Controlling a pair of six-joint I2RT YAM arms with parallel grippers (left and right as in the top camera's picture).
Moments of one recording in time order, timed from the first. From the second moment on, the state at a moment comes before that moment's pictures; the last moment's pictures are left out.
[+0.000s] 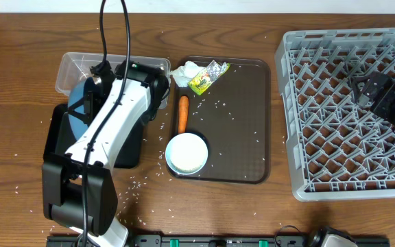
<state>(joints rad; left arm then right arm) -0.29 1.77 1.45 -1.70 -1.19 -0.82 -0.37 1.23 1.47 -1.09 -0.31 0.23</state>
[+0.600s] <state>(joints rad) -0.33 1.46 1.53 -1.64 -0.91 -0.71 -0.37 1.23 1.47 -1.05 -0.44 0.17</state>
